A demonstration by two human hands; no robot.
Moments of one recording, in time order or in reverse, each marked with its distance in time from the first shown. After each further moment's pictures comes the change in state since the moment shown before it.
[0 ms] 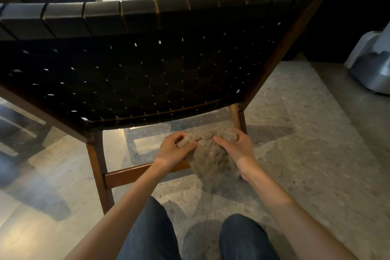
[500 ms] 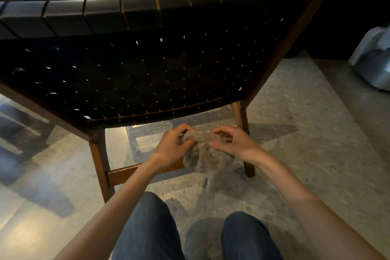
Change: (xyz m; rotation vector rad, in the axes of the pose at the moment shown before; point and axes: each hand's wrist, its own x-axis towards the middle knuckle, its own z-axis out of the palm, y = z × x) left_hand 0.007 0.003 -0.015 0.303 -0.107 0.323; right_hand 0.003 -0.023 -0.017 -0.406 -0.468 -0.261
